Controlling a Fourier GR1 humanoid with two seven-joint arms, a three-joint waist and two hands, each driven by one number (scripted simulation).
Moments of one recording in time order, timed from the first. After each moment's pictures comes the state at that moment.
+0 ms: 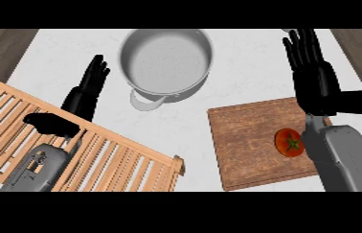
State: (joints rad) left arm -0.30 0.42 -0.33 -1.42 0.39 0.28 -0.16; right arm -0.40 -0.32 0.08 -1.44 -0.39 -0.16 -0.17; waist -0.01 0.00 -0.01
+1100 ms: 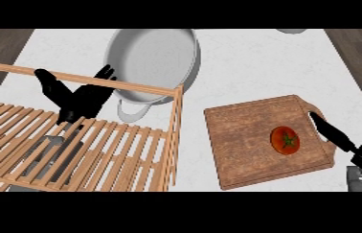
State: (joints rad) left arm -0.33 0.23 -0.02 -1.30 0.42 0.02 0.37; right arm -0.03 -0.41 -0.06 -1.35 0.13 -0.88 -0.25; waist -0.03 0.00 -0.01
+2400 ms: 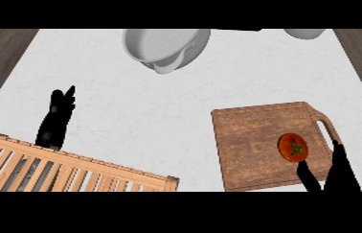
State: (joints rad) left arm -0.17 0.31 -0.01 -1.30 -0.08 0.19 0.35; right arm 0.24 -0.43 0.27 -1.57 0.65 -0.65 0.75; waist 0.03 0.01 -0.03
